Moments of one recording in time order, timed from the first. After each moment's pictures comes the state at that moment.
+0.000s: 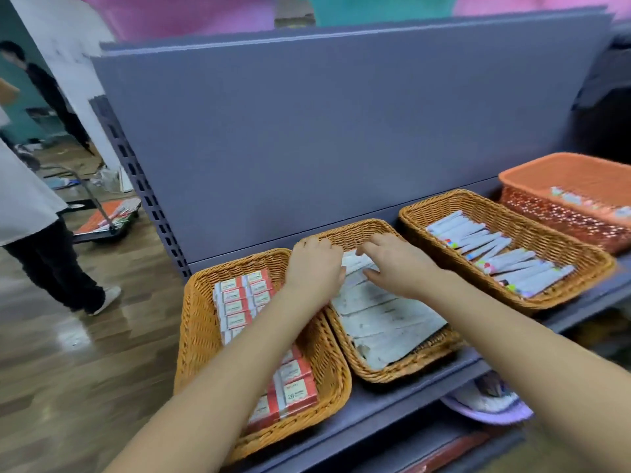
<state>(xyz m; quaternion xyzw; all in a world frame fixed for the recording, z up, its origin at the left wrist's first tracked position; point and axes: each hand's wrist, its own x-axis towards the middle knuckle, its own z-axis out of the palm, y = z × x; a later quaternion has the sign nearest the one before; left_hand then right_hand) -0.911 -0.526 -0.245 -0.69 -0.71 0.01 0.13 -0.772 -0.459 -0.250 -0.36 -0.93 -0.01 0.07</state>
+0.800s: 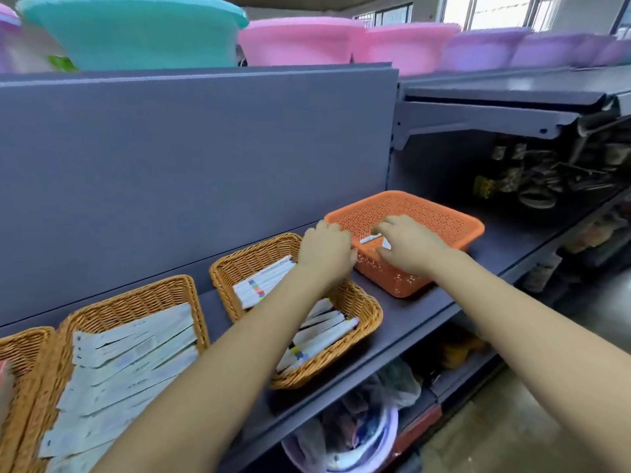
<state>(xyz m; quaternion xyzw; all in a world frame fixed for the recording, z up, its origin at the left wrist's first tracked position) -0.607 -0.316 -0.210 -0.74 -0.65 -0.07 0.14 -0.454 -0.273 -0.204 -0.50 -0.86 -0.04 0.07</state>
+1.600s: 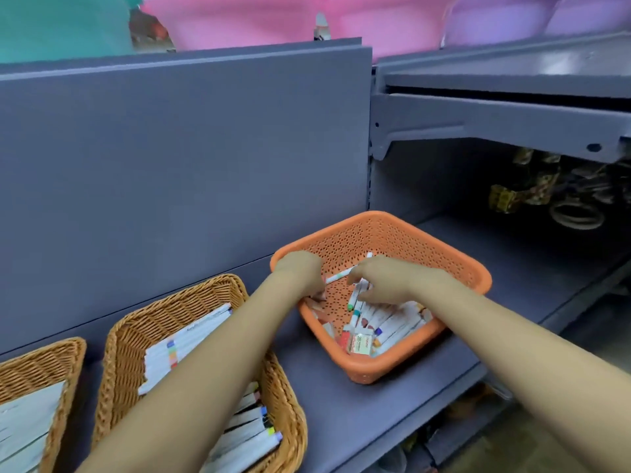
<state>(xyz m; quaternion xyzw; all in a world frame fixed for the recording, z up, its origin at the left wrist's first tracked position) -0.574 -0.144 -0.241 -0.69 -0.71 0.13 -0.01 -0.417 -0.120 -0.241 -0.40 -0.91 0.11 -0.09</state>
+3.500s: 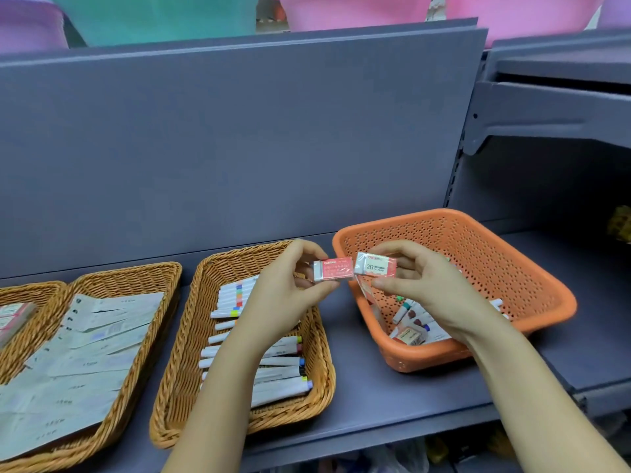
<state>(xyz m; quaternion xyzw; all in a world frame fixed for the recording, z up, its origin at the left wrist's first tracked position) -0.588 -0.309 -0.227 -0.54 -0.66 -0.49 -0.15 -0.418 -0.196 -0.224 -0.23 -0.71 0.60 0.29</state>
